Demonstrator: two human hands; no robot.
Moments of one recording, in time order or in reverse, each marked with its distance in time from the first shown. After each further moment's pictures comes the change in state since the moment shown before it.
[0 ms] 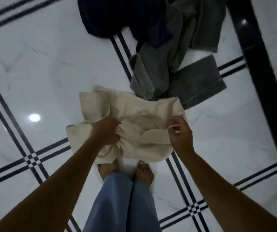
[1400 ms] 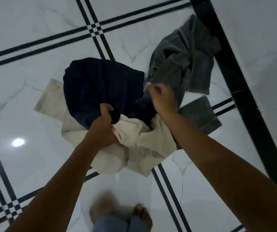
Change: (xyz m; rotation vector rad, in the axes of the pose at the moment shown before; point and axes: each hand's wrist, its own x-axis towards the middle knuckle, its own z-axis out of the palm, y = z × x) left_hand 0.053 -0.003 -0.123 -0.623 0.315 0.063; right_hand 0.186 -0.174 0.048 -0.092 0.027 -0.092
